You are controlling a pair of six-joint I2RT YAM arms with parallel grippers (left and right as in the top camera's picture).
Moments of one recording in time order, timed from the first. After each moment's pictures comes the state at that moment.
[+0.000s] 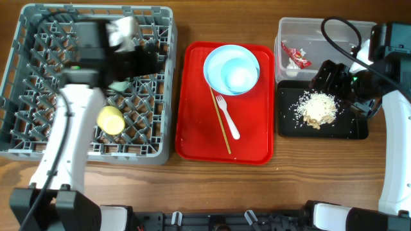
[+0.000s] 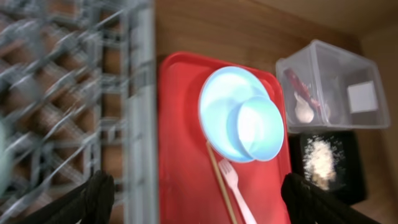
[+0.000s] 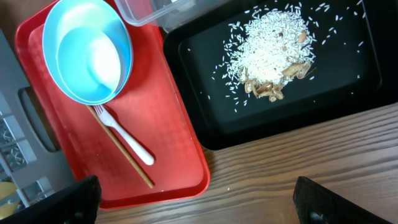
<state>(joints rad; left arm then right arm) -0.07 1.54 1.36 -0.66 0.44 -0.24 -0.15 1.47 1.61 -1.44 -0.17 0.33</state>
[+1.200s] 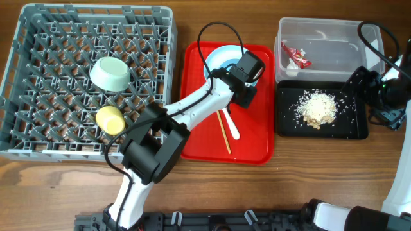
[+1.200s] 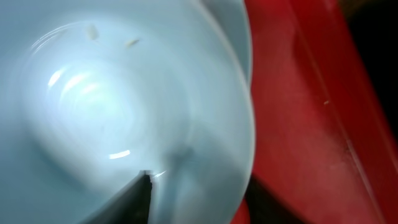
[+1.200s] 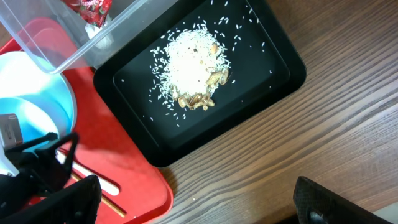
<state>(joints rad) -0.74 2.19 1.64 -0.59 -0.03 -0.17 -0.34 1.45 1.61 -1.47 -0.06 0.33</state>
